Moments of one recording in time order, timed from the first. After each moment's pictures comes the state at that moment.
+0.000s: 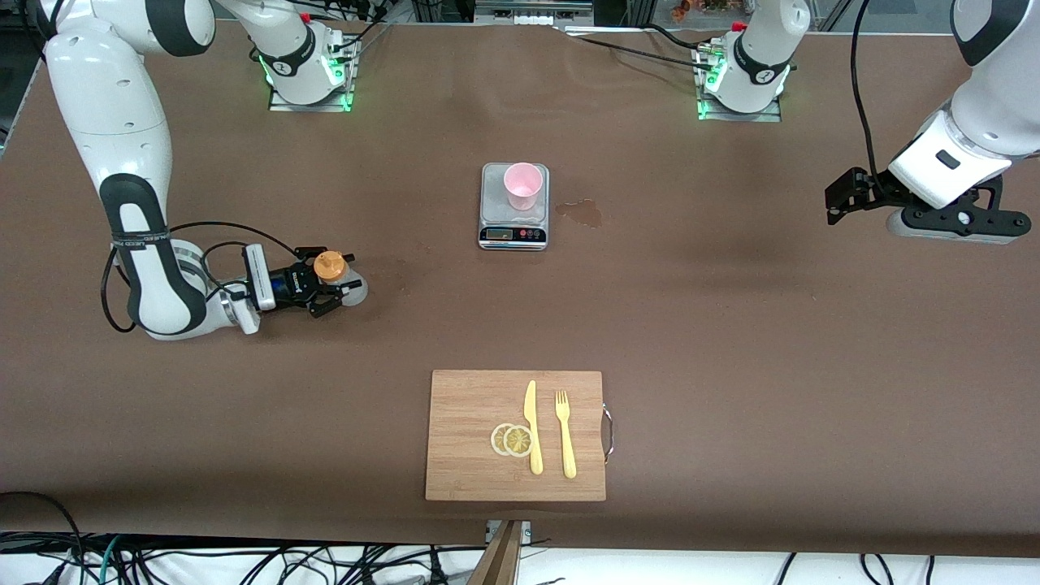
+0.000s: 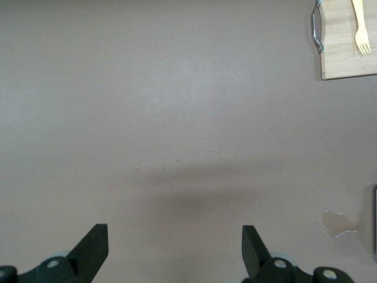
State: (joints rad) left arm -0.03 -0.02 -0.08 -1.74 0.03 1.71 -0.02; right arm 0.01 0.83 -0.12 -1.70 1.15 1.42 -2.58
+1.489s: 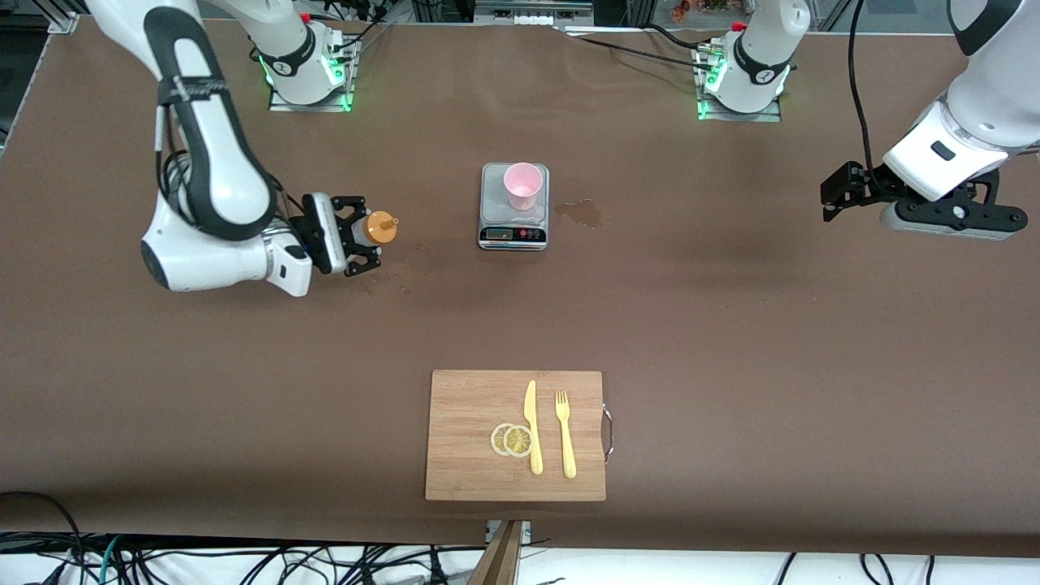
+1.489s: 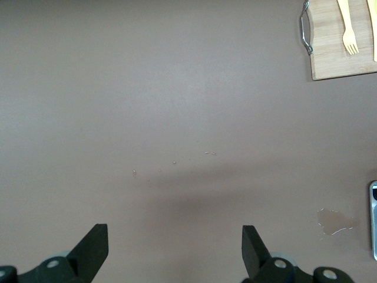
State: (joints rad) left arm -0.03 -0.02 -0.09 -1.71 0.03 1.69 -0.01; right arm 0.42 0.35 -0.22 -1.92 0.79 1.75 -1.75
